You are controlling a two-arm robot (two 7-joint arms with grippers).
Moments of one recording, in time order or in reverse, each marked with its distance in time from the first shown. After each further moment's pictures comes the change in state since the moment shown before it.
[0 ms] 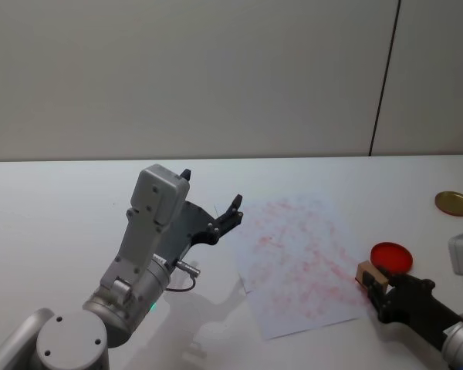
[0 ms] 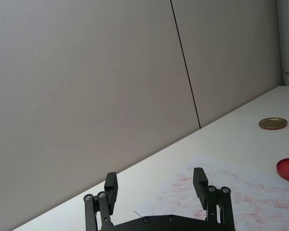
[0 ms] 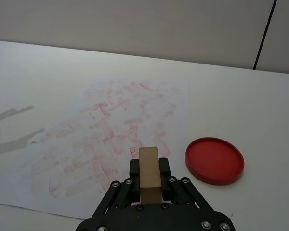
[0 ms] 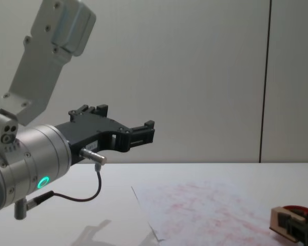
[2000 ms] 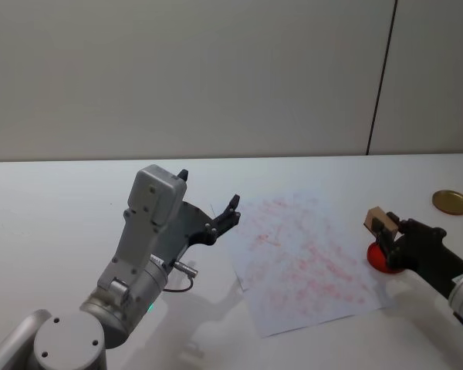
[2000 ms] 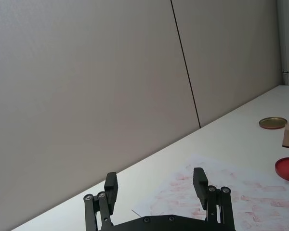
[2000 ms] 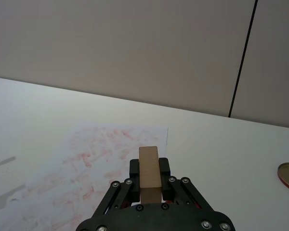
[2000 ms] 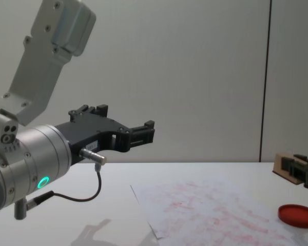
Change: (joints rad) left arm 0.000 0.000 0.000 0.000 0.000 0.000 0.000; right arm 0.085 -0.004 0.032 -0.023 0.012 0.004 -0.018
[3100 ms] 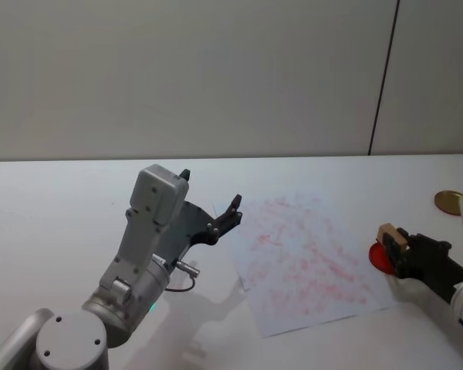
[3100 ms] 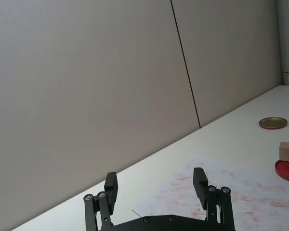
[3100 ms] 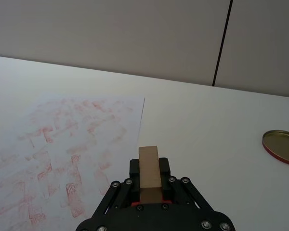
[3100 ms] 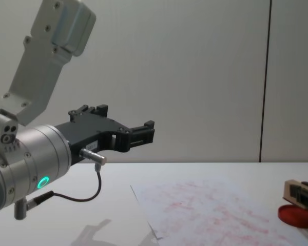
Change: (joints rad) left arm 0.000 0.000 0.000 0.000 0.000 0.000 0.000; right arm 0.085 -0.026 0.000 0.195 -0.044 -0.004 0.006
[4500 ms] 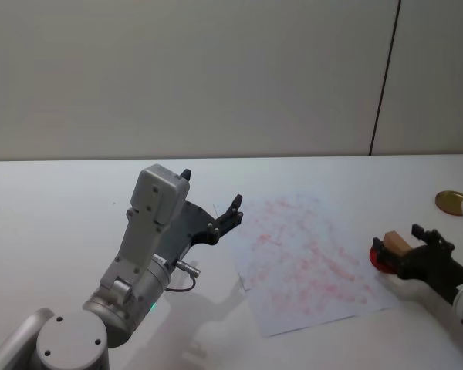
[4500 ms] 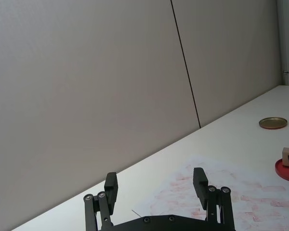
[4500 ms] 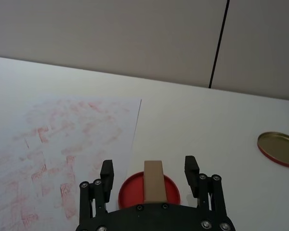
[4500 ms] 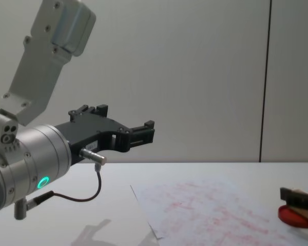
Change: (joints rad) left arm 0.000 0.000 0.000 0.000 0.000 0.000 0.000; right arm 0.006 0.000 0.003 0.025 -0.009 -0.028 0.003
